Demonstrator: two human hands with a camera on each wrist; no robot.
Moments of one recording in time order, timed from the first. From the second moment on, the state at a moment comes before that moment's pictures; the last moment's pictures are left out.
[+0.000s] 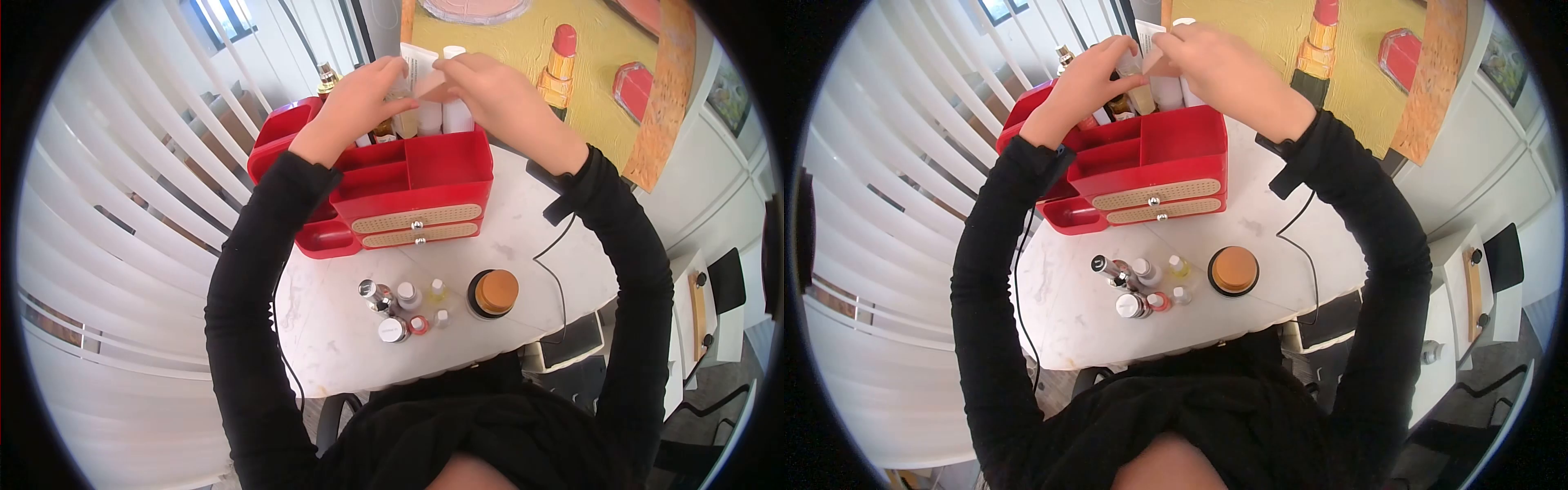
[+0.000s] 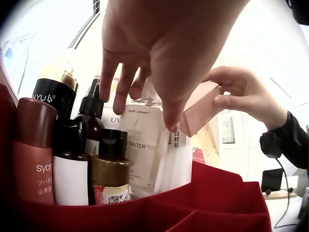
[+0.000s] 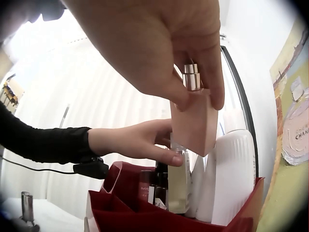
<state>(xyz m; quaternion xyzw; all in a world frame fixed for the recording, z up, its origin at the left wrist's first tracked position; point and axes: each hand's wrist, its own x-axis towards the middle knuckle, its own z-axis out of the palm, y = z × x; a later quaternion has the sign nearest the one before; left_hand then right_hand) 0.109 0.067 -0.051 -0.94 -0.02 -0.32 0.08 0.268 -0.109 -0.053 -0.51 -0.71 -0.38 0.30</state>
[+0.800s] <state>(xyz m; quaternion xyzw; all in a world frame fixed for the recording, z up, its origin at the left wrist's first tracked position) 0.109 0.059 -0.067 -0.96 -0.03 -0.27 -0.02 0.255 -0.099 -0.038 -0.50 -0.76 -0.36 0.19</state>
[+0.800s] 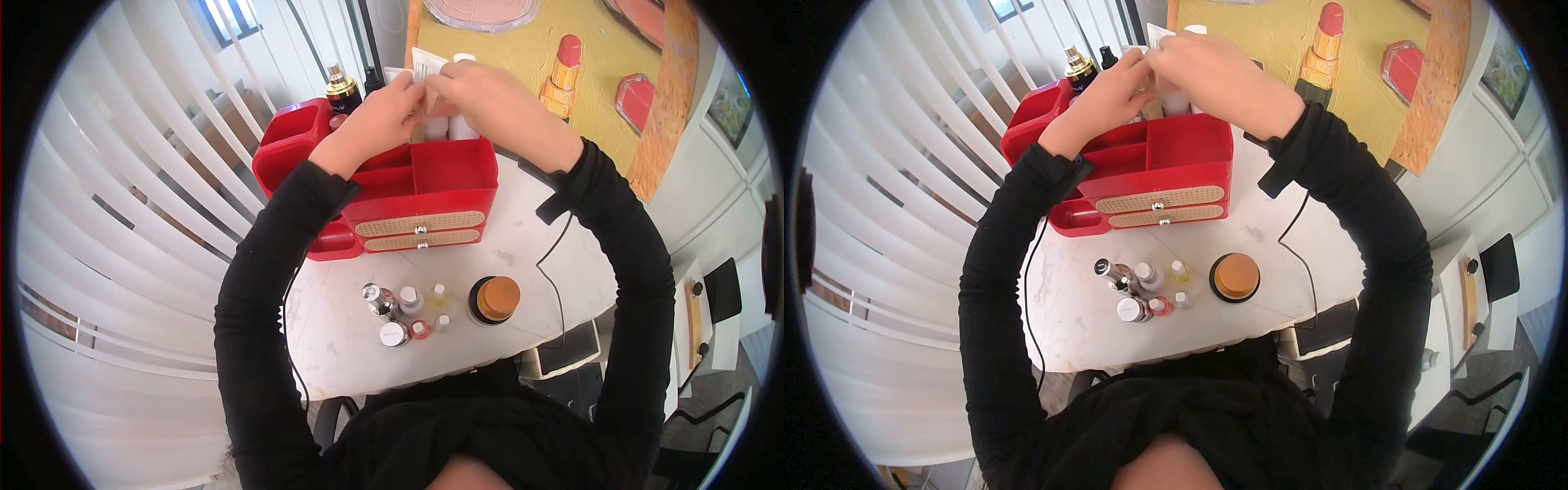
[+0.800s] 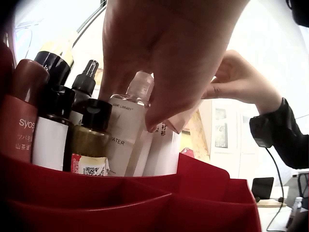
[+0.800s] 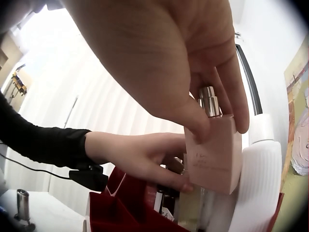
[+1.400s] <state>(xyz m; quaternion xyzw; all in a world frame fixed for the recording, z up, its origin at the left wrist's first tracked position) 0.101 0.064 -0.075 -0.93 0.02 -0.35 -0.06 0.266 -0.069 -0.069 -0.56 -0.76 -0.24 0.21</state>
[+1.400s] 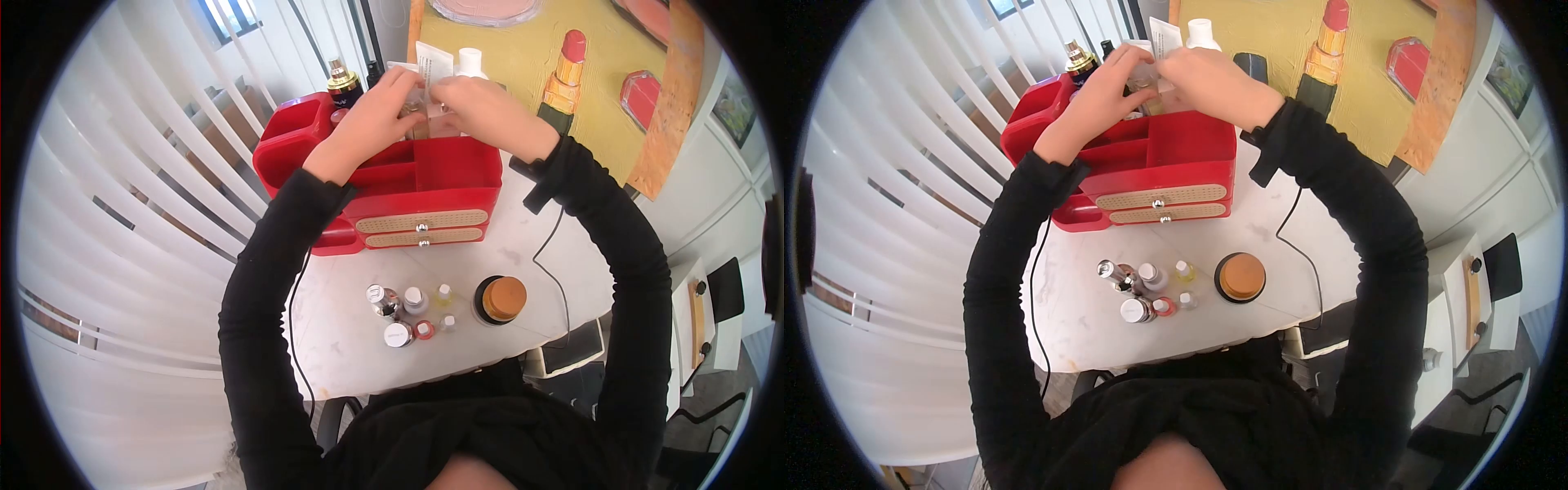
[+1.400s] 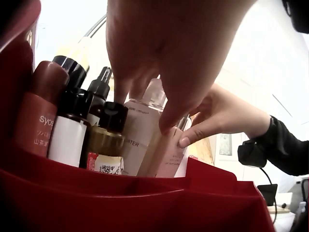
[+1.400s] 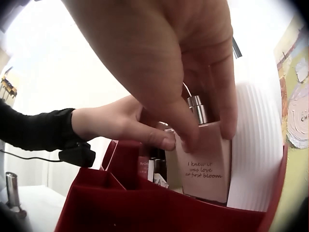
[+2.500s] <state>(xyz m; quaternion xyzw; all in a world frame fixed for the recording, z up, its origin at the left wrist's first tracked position) 0.081 0.072 -0.057 -0.95 -0.05 -0.30 -0.10 0.256 -0.045 -0.044 -0.56 -0.74 -0.14 0.35</state>
